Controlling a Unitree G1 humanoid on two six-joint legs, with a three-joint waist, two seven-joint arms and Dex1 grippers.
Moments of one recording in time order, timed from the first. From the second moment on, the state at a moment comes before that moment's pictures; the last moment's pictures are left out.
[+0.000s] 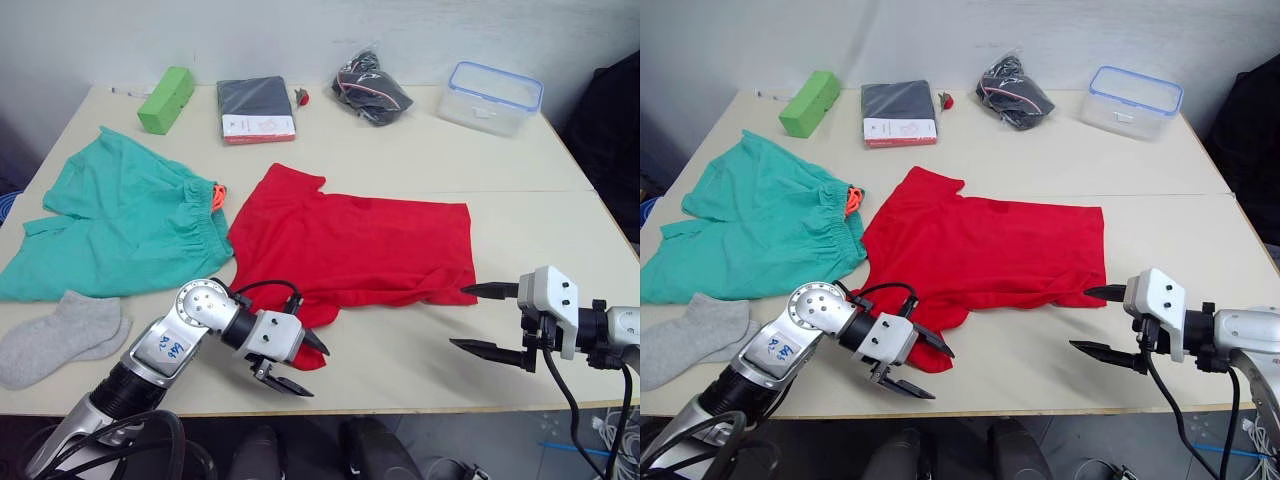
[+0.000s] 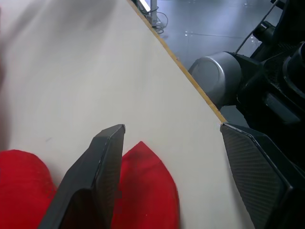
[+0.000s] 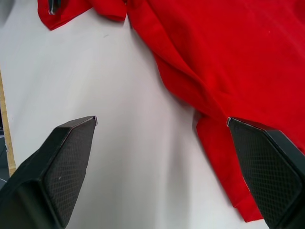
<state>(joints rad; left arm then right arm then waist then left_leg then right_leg) -0.41 0.67 -0.41 -0.19 -0.14 0.13 -1.33 0.07 -0.97 -0.29 -0.34 0.48 0.33 1.15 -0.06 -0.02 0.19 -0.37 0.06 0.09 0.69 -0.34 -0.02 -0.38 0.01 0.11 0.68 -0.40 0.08</state>
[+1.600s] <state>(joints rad) -0.28 0.87 -0.31 -0.27 -0.17 0.20 -1.31 -0.59 -0.90 0.11 0.44 0.02 -0.30 1.24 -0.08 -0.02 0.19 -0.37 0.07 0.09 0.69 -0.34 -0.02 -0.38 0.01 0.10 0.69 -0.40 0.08</state>
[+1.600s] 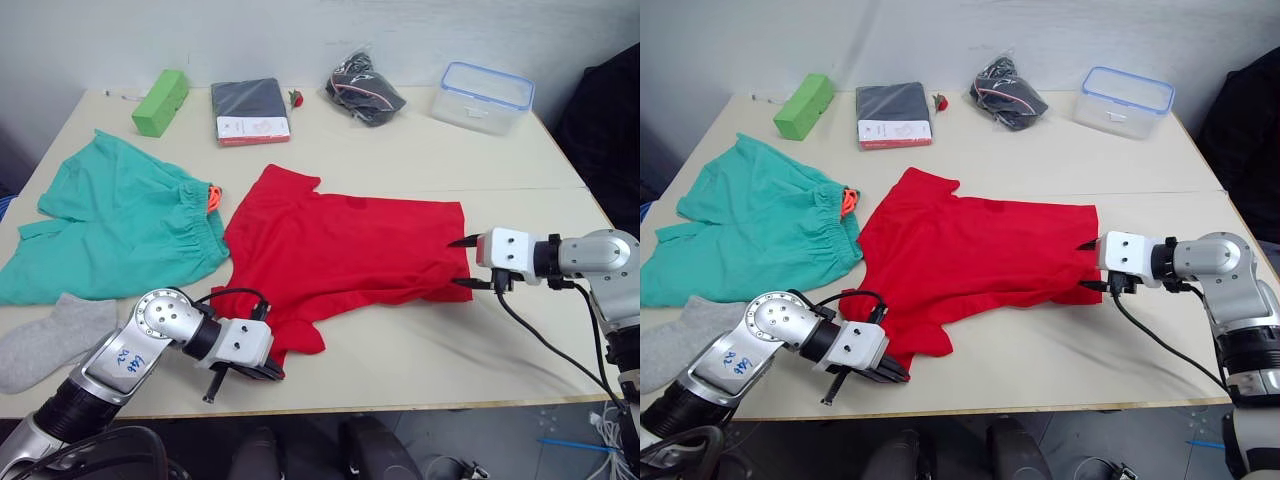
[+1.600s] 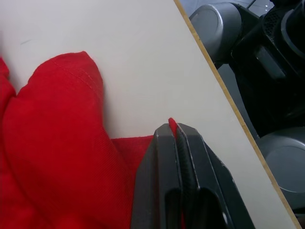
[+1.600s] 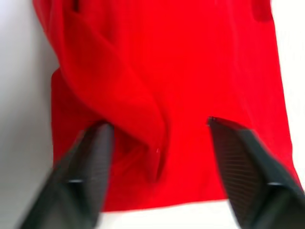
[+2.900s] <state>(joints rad) 0.13 1.21 -0.01 -0.48 -0.39 0.40 -1.44 0.28 -1.10 -0.18 -0.33 0.37 0.02 1.41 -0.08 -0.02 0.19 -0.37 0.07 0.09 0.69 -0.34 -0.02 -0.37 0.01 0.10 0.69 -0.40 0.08</state>
